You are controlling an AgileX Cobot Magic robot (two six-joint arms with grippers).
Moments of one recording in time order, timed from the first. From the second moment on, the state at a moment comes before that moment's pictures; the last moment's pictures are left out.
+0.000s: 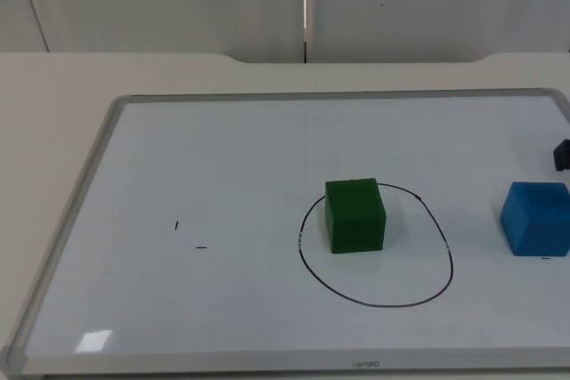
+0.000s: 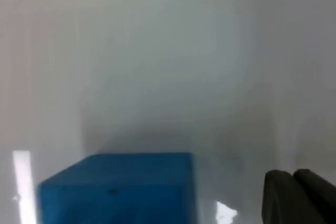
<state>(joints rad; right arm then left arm) 0.07 1.85 -0.89 0.20 0.31 0.01 -0.39 0.00 -0.50 -0.06 1.07 0.06</state>
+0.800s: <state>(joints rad) 0.23 1.85 -0.89 0.22 0.33 0.02 -0.39 0.00 -0.50 -0.06 1.07 0.06</state>
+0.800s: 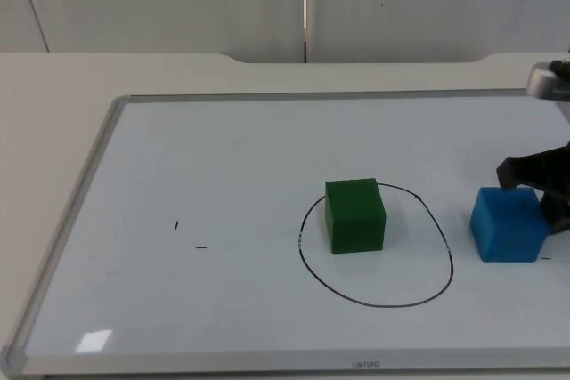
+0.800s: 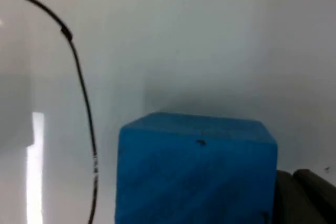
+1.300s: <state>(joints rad) 0.28 1.85 -0.89 0.26 0.33 0.02 -0.39 0.00 -0.50 -0.06 1.07 0.06</state>
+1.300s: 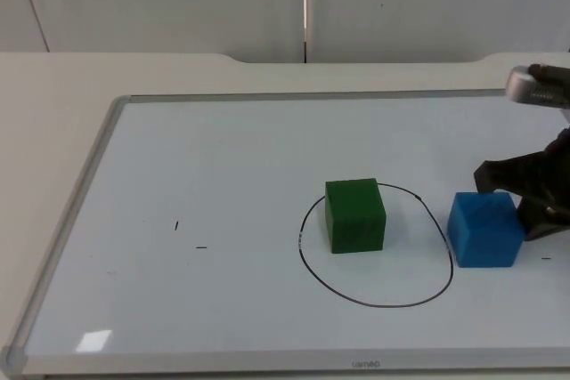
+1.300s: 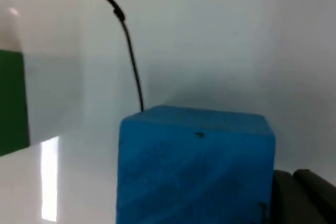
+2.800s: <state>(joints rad) 0.41 1.91 -0.89 0.37 0.18 0.02 -0.39 0.00 -0.50 -0.06 1.07 0.06</state>
